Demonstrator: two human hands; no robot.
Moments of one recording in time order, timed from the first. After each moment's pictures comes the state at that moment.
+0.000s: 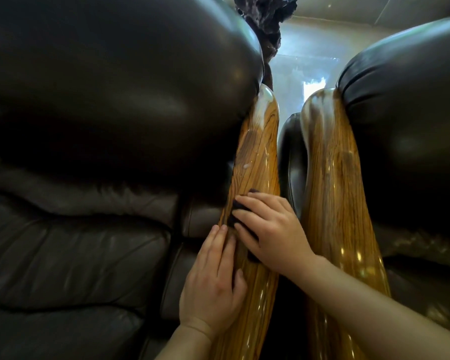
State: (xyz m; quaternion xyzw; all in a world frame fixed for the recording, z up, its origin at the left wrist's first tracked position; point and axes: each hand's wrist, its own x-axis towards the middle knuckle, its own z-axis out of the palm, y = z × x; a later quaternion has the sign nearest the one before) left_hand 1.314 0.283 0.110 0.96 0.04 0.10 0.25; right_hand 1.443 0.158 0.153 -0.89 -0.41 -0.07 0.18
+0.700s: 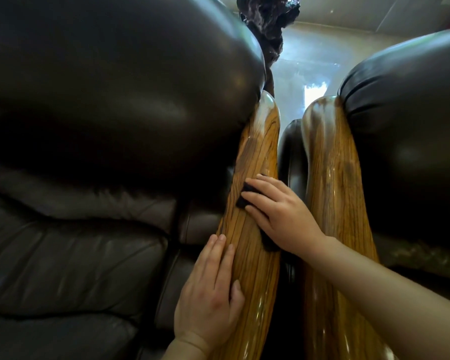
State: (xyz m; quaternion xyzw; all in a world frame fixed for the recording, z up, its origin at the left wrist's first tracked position) left_hand 1.314 0.284 0.113 0.97 0.04 0.09 0.24; right_hand 1.497 0.152 0.157 -0.88 -0.43 -0.05 0.19
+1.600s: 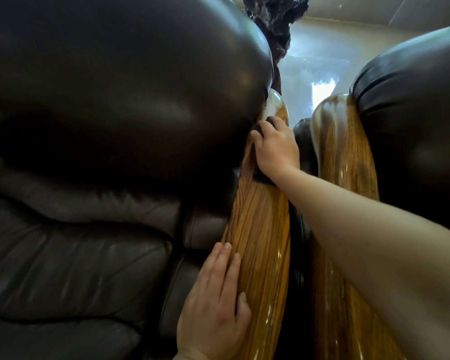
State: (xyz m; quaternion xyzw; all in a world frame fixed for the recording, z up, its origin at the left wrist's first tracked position) left_hand 1.314 0.283 0.108 0.97 0.04 0.11 0.24; right_hand 1.615 0.232 0.155 -0.95 -0.14 -0.03 0.28
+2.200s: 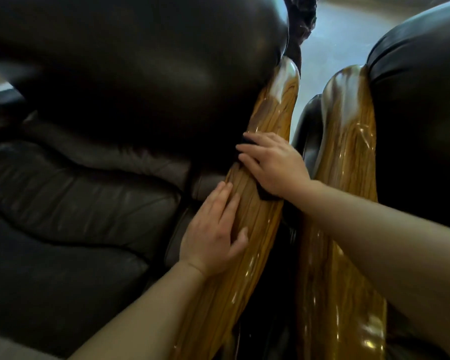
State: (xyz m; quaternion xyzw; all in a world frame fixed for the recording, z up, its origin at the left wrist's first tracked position) left_hand 1.309 0.280 0.110 0.98 0.02 0.10 0.18; right_hand 1.491 0.173 0.157 -0.90 -0.41 -0.01 0.18
